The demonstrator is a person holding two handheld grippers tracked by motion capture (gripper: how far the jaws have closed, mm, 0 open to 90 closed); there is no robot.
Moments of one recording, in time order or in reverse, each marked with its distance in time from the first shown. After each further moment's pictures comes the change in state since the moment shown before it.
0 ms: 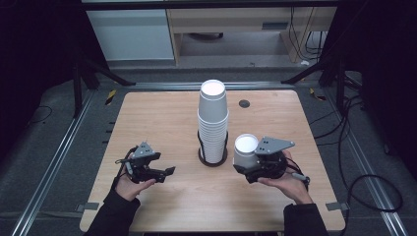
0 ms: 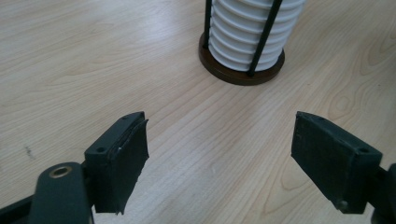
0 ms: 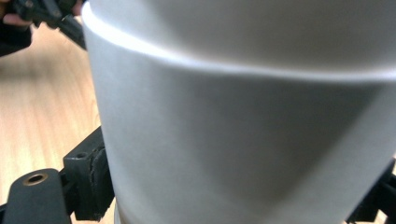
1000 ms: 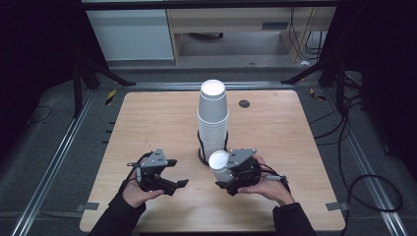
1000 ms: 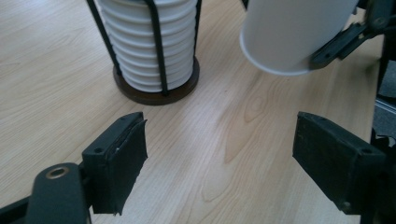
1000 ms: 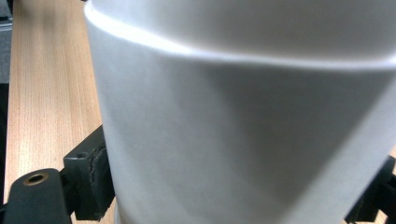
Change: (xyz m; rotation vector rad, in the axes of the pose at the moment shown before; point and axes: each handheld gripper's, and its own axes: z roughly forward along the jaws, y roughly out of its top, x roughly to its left) left arm -0.045 0.017 -0.003 -0.012 -0.192 0.144; right arm 0.034 -0.001 0.059 0.169 0.162 -0.165
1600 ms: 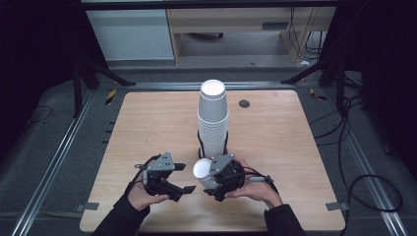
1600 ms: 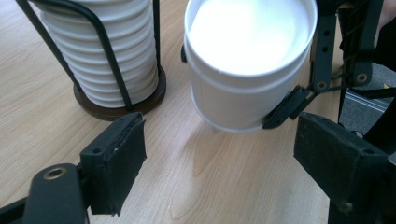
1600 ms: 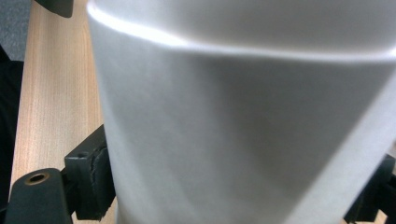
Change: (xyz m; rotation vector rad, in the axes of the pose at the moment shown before) left arm -0.017 0.008 0.009 -0.010 -0.083 0.039; right arm 0.019 0.018 0.034 0.070 0.077 -0.100
